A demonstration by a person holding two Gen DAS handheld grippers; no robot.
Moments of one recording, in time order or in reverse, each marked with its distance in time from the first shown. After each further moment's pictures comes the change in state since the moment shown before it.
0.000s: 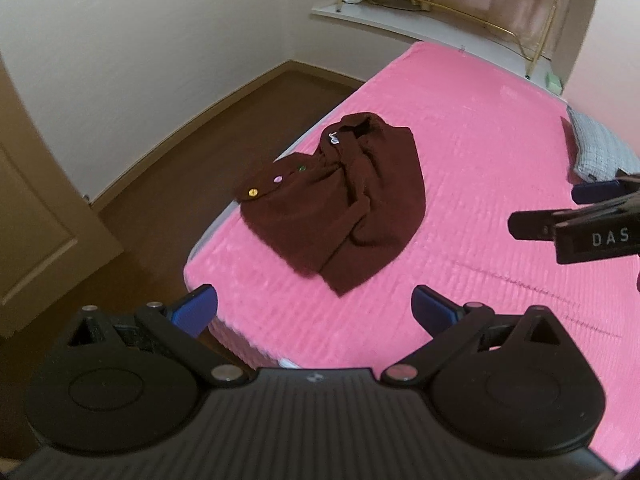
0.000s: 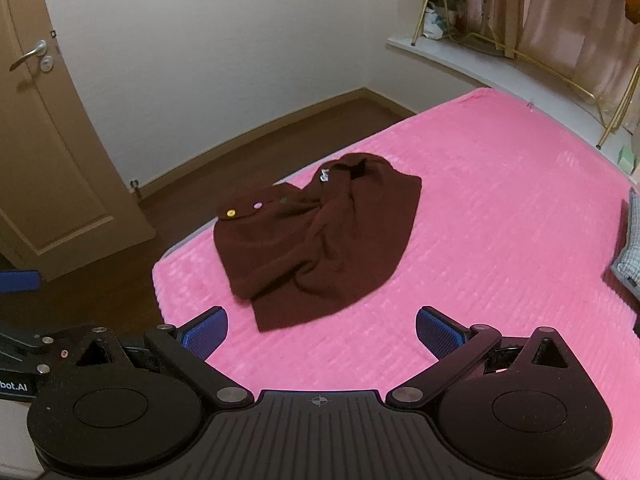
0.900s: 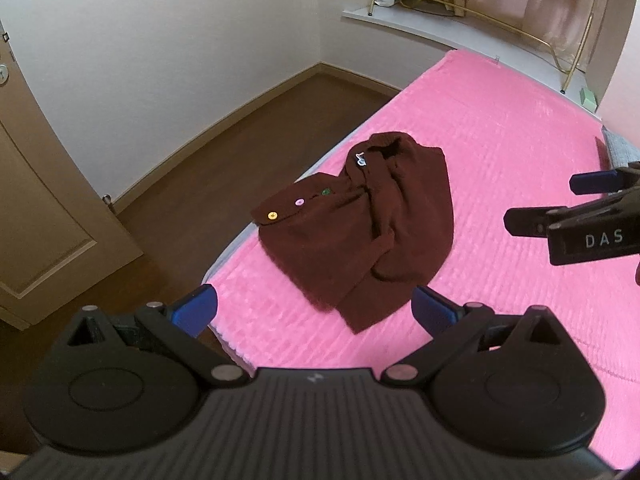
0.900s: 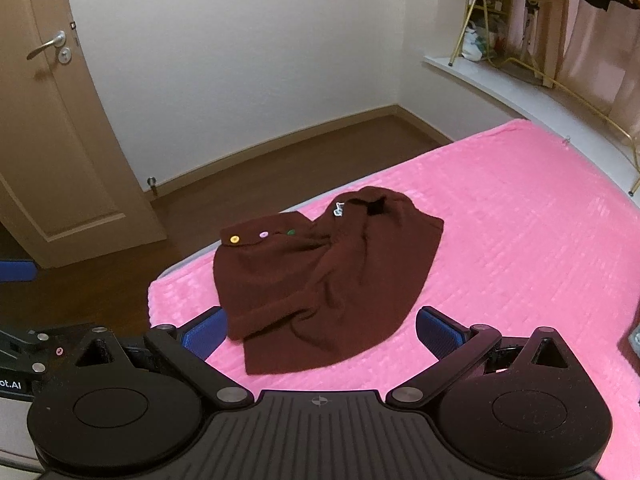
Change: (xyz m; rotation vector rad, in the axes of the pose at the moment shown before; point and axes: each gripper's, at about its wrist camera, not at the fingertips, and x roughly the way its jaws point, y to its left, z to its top) left arm 0.030 -0.011 0.054 -0.060 0.003 0.088; right arm 0.045 -0.031 0.061 -0.116 -0.018 0.082
